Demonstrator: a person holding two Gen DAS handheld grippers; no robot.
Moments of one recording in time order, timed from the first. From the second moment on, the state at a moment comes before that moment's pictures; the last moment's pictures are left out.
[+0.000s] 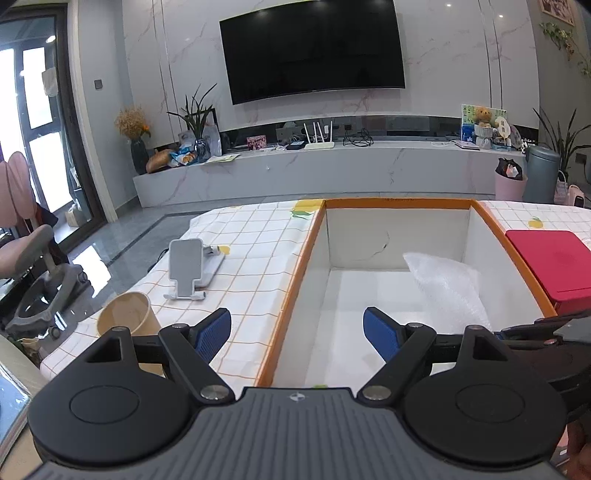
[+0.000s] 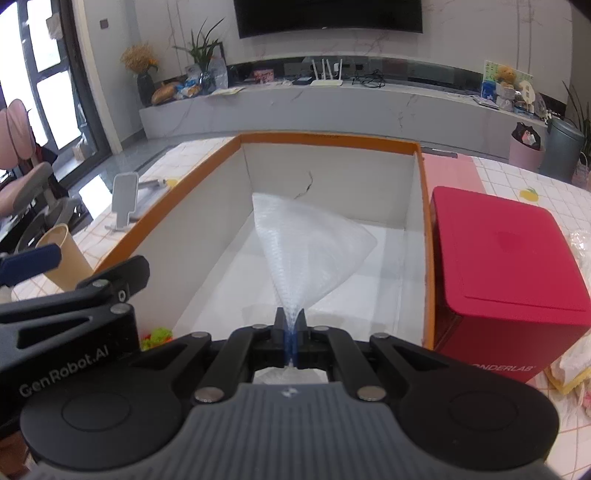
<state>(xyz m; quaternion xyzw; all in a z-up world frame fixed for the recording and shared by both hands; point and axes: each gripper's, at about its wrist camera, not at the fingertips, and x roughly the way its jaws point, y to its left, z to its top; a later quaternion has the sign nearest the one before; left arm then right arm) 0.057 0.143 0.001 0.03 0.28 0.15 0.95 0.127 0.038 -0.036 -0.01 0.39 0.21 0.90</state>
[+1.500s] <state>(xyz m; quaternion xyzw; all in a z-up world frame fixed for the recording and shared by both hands) 0.047 0.204 0.008 -0.08 0.30 0.18 0.93 0.157 0.093 -0.011 -0.14 0.50 0.27 0.81</state>
